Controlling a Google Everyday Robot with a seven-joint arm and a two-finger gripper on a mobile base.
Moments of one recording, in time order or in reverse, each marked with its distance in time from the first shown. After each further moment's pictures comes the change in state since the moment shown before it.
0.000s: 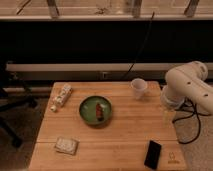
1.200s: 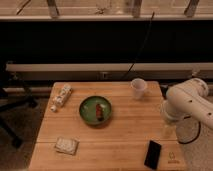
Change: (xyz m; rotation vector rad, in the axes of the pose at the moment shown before) arm -0.003 0.057 0.033 -0.018 -0.025 -0.016
